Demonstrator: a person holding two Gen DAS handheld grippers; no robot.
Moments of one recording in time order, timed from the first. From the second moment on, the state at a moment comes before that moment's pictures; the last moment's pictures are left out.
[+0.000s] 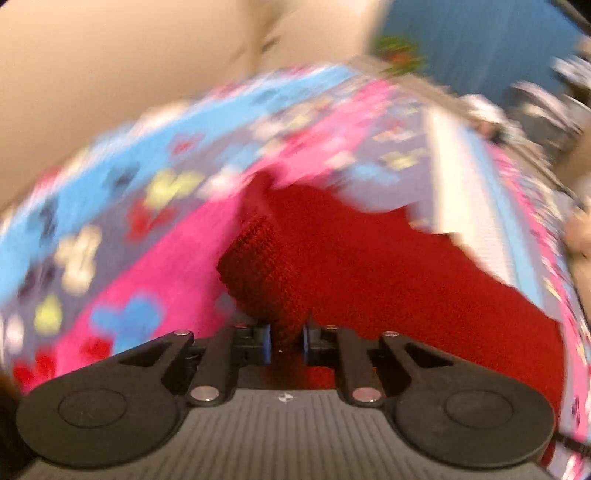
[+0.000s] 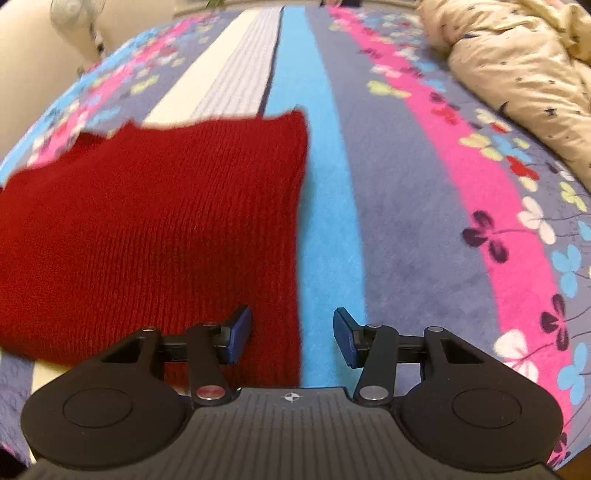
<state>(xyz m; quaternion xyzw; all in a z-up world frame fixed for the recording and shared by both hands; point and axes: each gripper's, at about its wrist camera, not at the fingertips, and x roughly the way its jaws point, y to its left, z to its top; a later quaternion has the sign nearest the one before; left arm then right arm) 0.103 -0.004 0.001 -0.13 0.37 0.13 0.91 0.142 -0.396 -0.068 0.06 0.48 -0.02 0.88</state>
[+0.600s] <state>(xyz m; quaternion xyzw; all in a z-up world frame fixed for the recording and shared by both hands) 0.094 -0.262 -0.042 0.09 0.41 -0.33 0.84 0.114 -0.489 -0.040 0.28 0.34 -0.06 0.90</state>
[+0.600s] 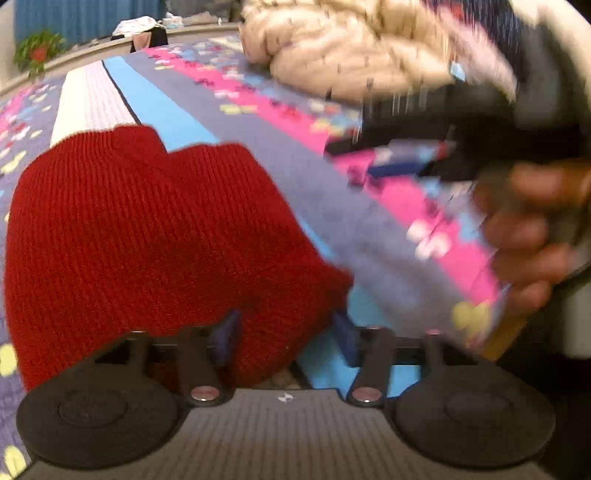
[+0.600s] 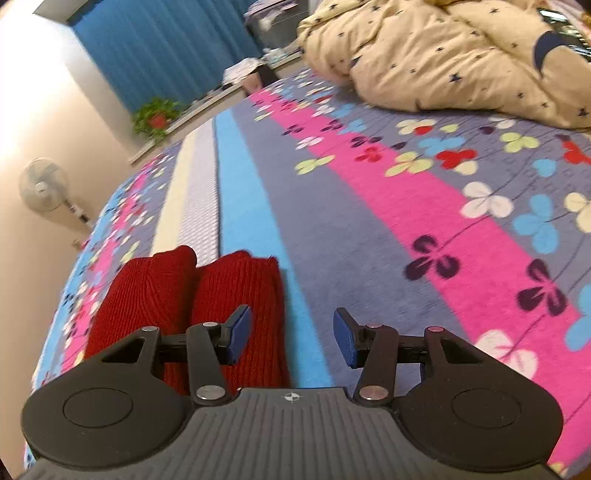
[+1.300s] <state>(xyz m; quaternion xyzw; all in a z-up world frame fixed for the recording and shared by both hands) 0.105 -0.007 -0.040 0.06 0.44 -0.07 0.90 0.143 -0.377 -0.058 0.16 0.43 0.09 0.88</state>
